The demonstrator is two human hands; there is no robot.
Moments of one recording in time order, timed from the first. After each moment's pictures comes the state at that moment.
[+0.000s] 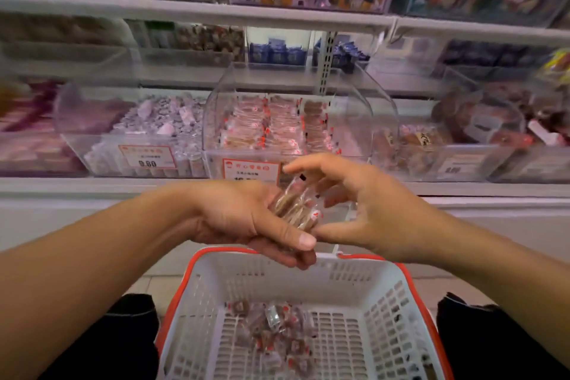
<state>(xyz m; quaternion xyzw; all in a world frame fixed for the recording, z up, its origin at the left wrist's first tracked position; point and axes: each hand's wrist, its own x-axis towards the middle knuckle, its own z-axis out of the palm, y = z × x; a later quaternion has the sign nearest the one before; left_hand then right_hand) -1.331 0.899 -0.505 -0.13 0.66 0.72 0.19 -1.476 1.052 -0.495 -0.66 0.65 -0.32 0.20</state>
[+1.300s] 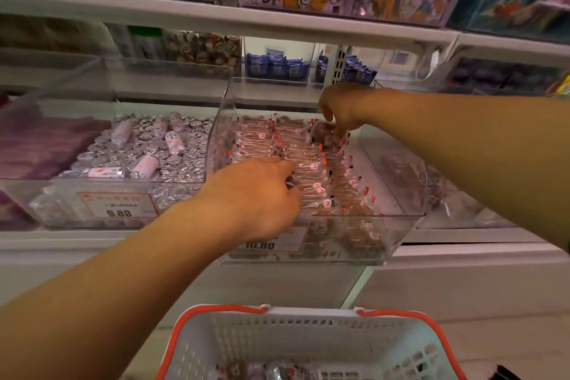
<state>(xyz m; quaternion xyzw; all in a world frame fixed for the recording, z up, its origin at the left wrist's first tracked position) -1.396 0.815 -0.505 -0.24 0.96 0.12 -0.03 -1.645 0.804 -0.471 -0.52 0.84 0.17 -0.04</state>
